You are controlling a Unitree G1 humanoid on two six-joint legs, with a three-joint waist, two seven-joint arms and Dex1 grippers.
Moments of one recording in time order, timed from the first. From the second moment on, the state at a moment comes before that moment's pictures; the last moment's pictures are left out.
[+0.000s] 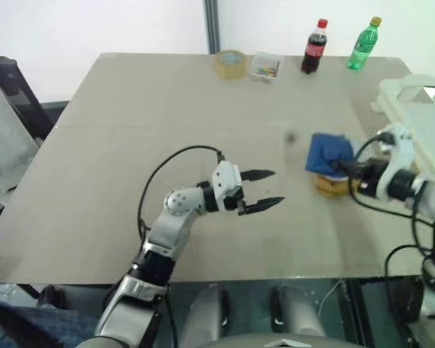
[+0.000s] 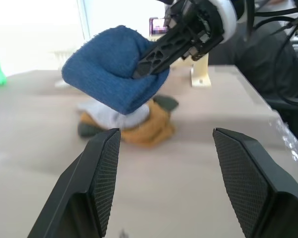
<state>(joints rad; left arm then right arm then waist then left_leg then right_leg) -0.46 0.23 -0.22 0.10 -0.31 -0.03 -1.01 -0.58 -0.59 -0.58 -0.31 0.85 1.61 0.21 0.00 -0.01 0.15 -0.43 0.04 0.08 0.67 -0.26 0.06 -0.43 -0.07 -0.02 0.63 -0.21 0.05</state>
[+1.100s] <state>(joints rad) -0.61 0.03 -0.17 0.19 -0.34 0.04 -0.88 -1.00 -0.82 -1.04 0.90 0.58 1.00 -0.21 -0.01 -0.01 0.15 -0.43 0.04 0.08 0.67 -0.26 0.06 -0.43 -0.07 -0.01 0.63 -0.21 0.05</state>
